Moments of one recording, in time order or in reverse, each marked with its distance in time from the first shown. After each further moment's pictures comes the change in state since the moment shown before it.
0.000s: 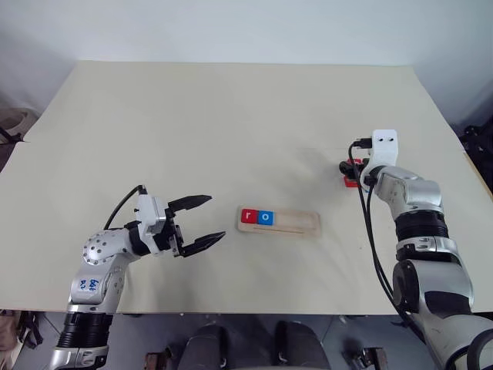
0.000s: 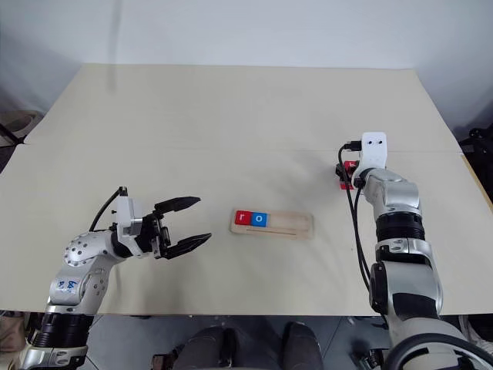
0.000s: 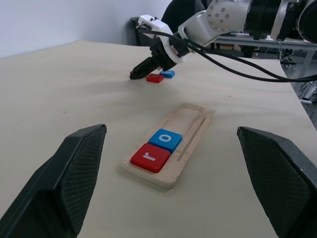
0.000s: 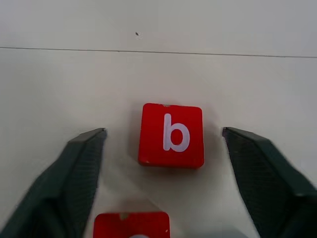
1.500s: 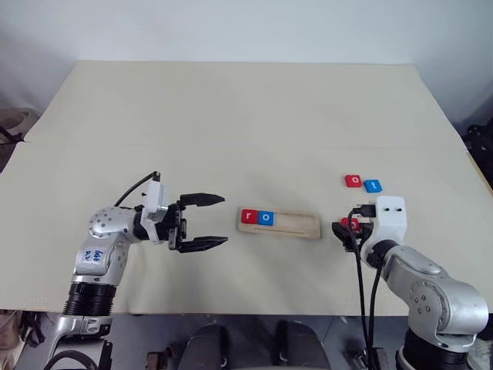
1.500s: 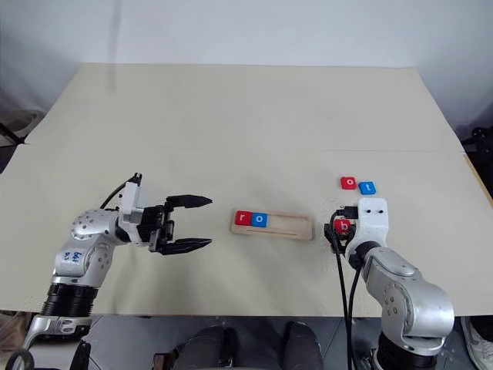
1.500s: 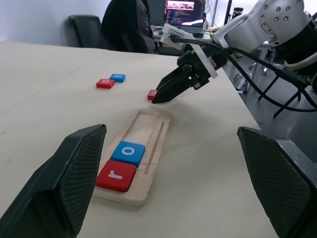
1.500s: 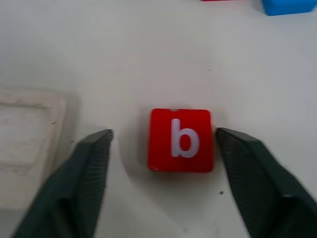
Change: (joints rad) left arm -0.185 0.038 -0.044 0.119 -0.038 0.076 -0.269; right arm 0.749 0.207 -0.167 -1.436 0.178 0.766 -0.076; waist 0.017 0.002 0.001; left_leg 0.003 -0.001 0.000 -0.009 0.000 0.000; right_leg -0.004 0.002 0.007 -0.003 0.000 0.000
